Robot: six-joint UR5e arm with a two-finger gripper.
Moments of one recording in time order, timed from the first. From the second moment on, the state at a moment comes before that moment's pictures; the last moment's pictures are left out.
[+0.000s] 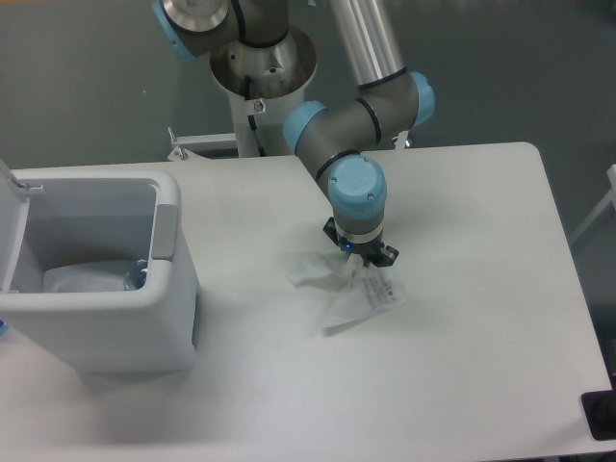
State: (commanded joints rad) arm 2.54 -1.92 -1.95 -0.88 1.72 1.05
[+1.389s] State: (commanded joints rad) arm 2.51 -1.56 -1.61 -0.87 1.18 0.18
